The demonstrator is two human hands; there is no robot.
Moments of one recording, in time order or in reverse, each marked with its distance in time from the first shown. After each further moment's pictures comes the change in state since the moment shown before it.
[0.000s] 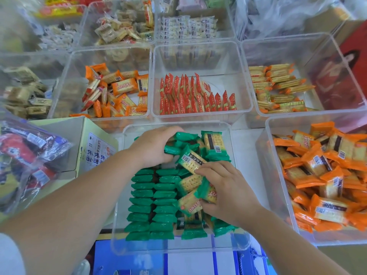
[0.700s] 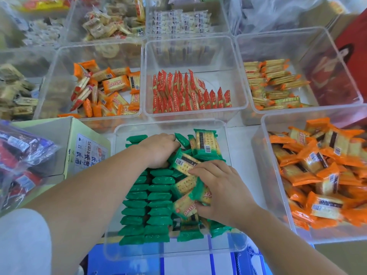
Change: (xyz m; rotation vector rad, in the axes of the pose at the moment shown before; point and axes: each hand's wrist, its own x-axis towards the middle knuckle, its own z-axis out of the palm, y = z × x) left_hand 0.036 0.010 0.020 0.556 -0.374 0.087; right_hand 0.002 -0.003 -0.001 -0.044 0.002 0.001
